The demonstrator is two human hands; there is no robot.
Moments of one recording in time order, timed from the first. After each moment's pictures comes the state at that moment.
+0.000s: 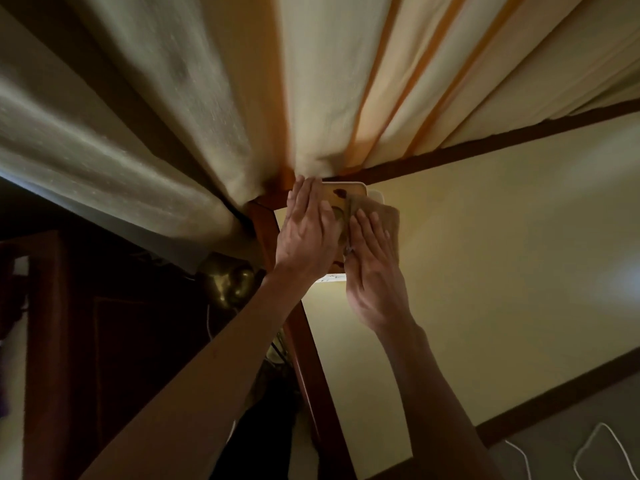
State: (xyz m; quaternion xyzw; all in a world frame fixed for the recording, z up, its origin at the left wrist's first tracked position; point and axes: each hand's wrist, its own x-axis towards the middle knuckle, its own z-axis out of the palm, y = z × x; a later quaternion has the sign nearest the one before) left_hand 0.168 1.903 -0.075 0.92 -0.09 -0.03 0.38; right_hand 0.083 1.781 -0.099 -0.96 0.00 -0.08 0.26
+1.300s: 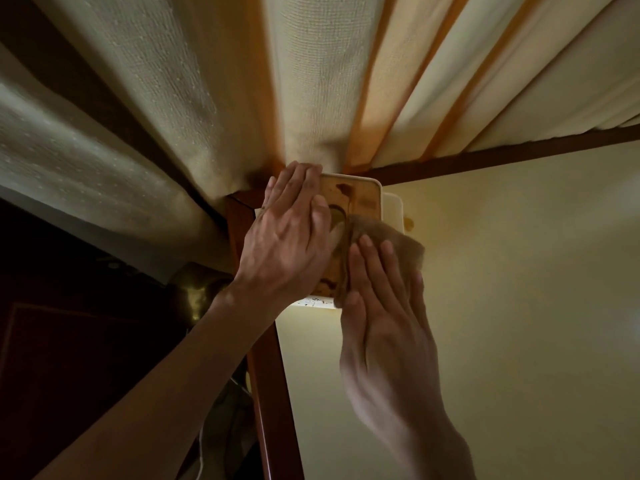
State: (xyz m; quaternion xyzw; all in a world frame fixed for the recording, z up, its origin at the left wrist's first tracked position) left_hand 0.175 1.902 -0.099 0.93 -0.14 0.03 0.34; right_hand 0.053 1.782 -0.102 -0.97 0.00 -0.10 0.24
